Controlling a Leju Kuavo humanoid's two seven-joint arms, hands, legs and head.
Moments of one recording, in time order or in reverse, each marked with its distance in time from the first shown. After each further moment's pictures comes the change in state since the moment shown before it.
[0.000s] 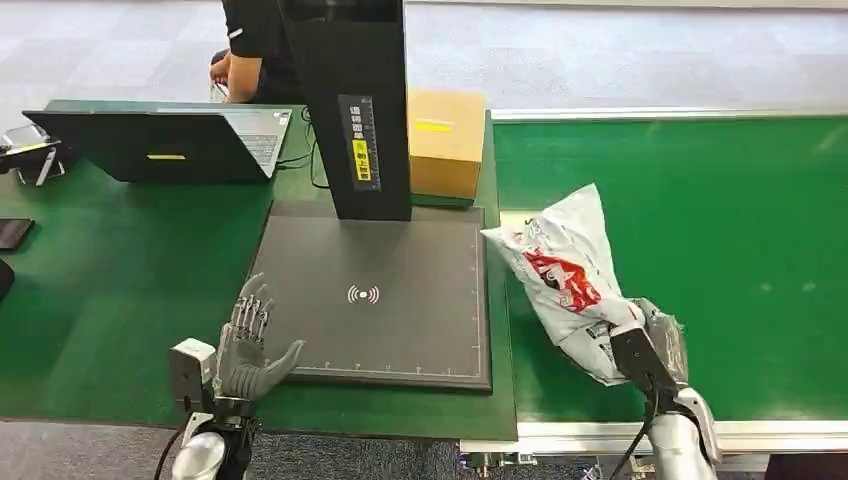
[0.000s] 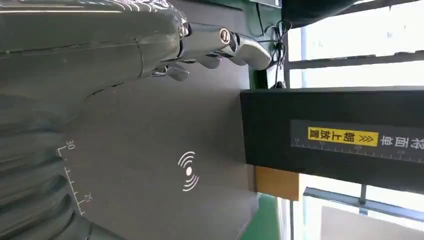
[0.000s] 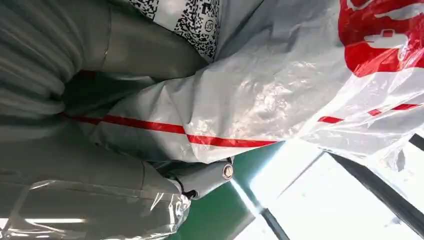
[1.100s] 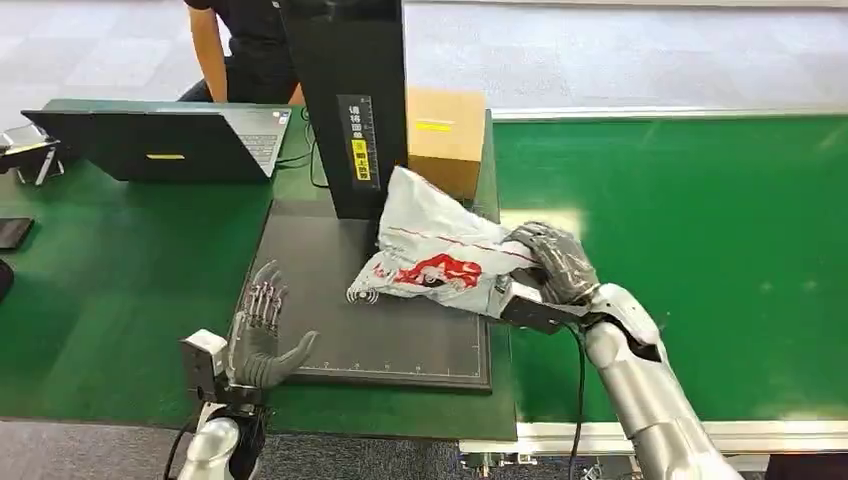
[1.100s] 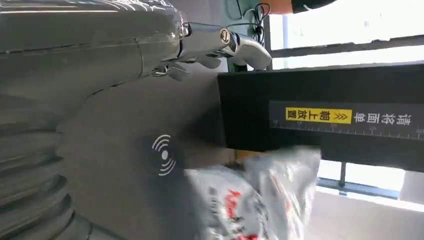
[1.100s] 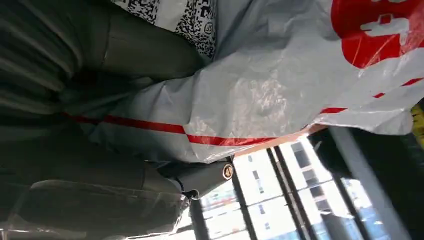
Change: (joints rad) left arm -0.065 0.002 -0.061 0.067 0.018 0.006 -0.063; right arm -0.362 -0.092 0.556 0.097 0.207 0.077 -0.028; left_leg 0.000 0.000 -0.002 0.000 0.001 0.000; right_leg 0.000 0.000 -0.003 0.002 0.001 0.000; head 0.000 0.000
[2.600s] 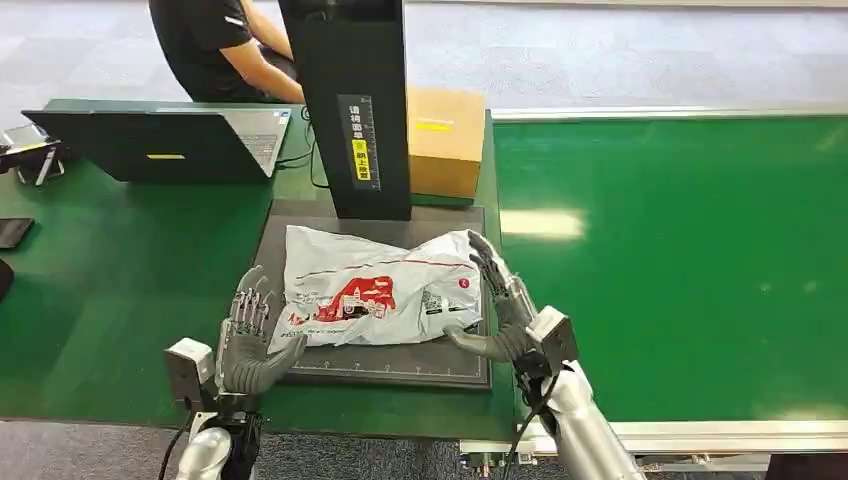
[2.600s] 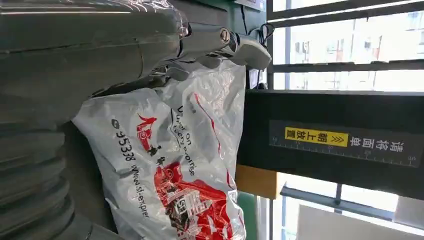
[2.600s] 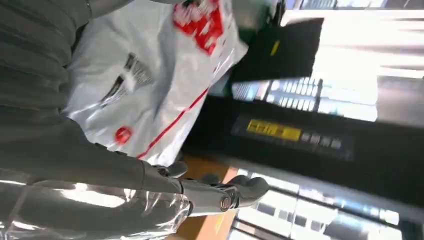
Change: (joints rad) left arm 0.052 0.009 0.002 -0.063 0.053 0.048 0.014; right arm 0.249 0.156 0.043 -0.101 -0.763 0.181 -0.112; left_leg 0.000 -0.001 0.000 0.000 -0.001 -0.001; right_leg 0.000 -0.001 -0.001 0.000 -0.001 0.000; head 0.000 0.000
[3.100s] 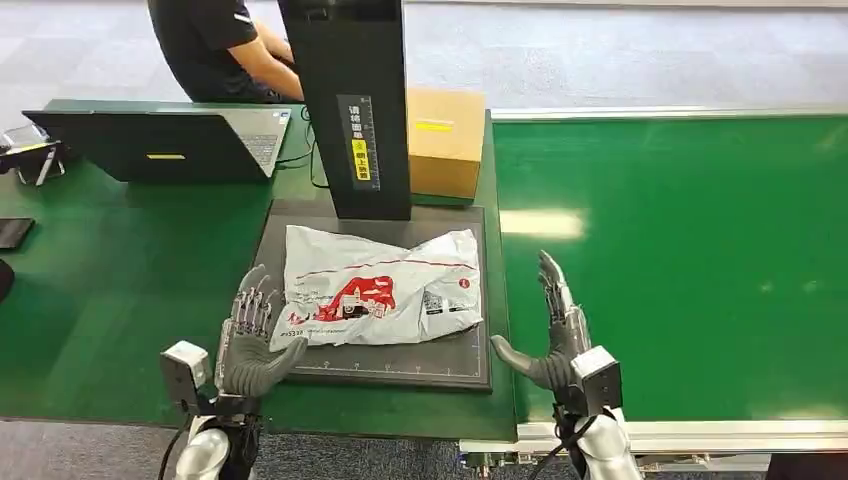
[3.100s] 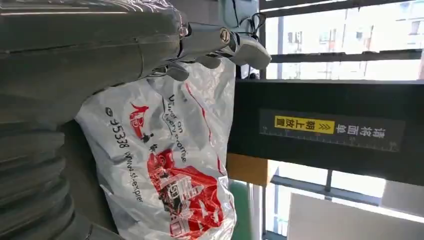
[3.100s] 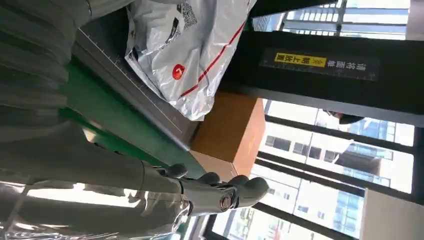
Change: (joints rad) left arm 0.008 -0.002 0.000 -0.027 0.006 -0.049 -0.002; right arm 0.183 0.027 -0.186 -0.162 0.076 -0.096 -0.016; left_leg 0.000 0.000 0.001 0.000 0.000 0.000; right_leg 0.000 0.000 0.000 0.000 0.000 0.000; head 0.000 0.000
